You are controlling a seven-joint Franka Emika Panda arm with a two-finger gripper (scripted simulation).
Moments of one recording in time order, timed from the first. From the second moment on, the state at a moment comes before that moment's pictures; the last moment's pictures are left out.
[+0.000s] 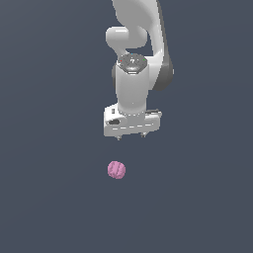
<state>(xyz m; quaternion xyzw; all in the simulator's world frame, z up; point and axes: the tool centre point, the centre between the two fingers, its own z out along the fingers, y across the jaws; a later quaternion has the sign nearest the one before) 0.017 0.019 0.184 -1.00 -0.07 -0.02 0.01</state>
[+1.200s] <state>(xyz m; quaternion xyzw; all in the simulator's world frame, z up) 0.062 -0.007 0.146 -0.94 -0.35 -0.01 0.00</state>
